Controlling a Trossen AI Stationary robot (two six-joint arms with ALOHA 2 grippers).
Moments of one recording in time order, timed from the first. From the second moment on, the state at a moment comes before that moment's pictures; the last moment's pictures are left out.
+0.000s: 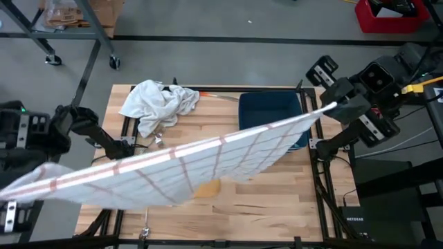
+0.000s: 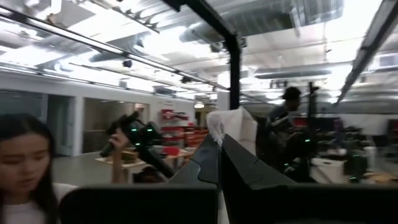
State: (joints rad) left arm -1.16 1.50 2.16 0.29 -0.33 1.07; right arm 0.28 1.45 2.35 -0.41 -0.32 0.12
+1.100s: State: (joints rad) left arm -1.15 1.61 2.16 0.36 -0.46 1.34; right arm 0.37 1.52 2.36 -0.58 -0.30 0.32
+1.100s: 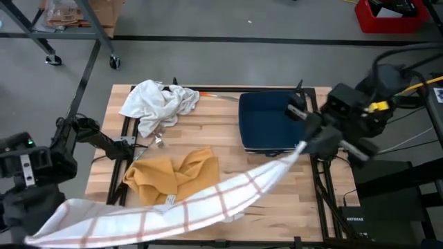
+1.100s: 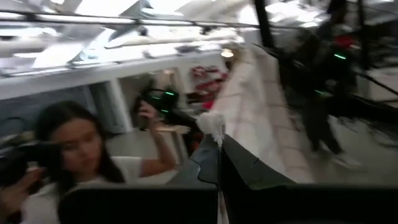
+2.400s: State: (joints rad) left arm -1.04 1.58 2.16 0.56 -1.25 1.73; right arm 0.16 1.52 2.35 -1.05 0.15 -0.10
